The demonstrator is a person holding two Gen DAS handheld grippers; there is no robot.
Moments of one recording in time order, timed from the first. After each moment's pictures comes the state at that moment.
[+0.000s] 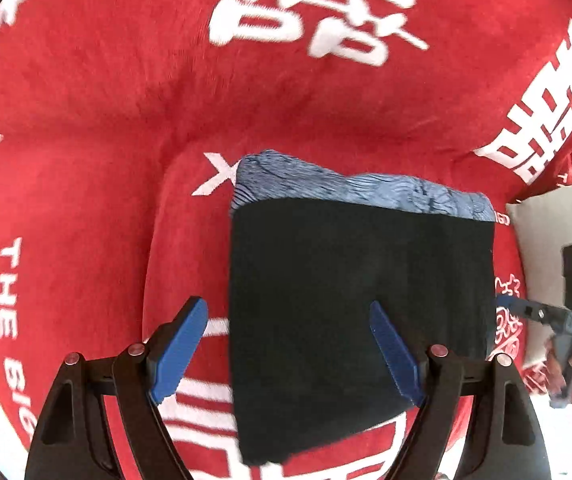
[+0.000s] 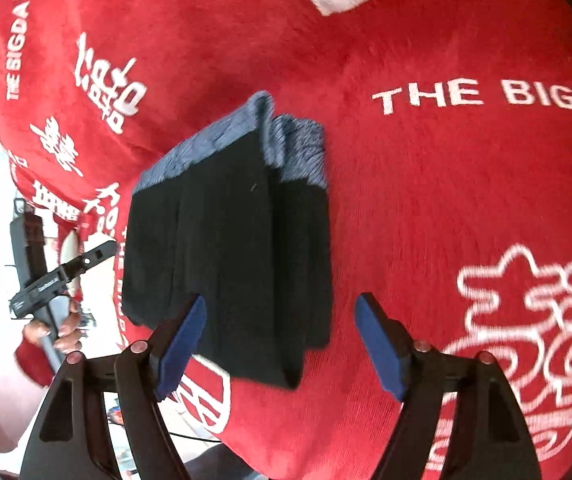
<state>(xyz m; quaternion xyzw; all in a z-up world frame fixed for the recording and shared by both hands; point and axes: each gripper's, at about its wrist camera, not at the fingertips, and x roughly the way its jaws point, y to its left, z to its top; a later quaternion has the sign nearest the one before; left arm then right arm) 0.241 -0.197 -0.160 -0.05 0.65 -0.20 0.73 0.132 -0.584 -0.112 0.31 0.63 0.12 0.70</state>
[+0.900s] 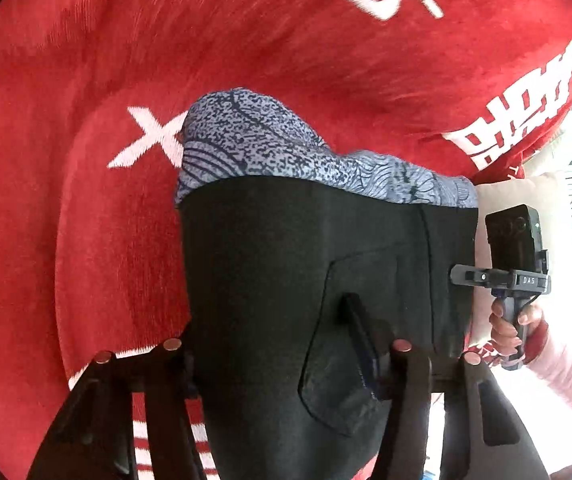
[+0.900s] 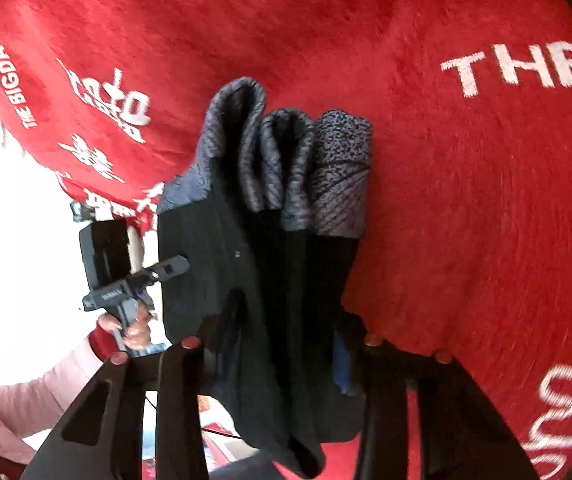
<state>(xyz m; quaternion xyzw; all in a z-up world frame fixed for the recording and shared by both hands) 0.253 -0.210 -0.209 -0.14 0.67 -0.30 0.66 0.179 -0.564 -0.158 0.41 0.62 0.21 0.63</state>
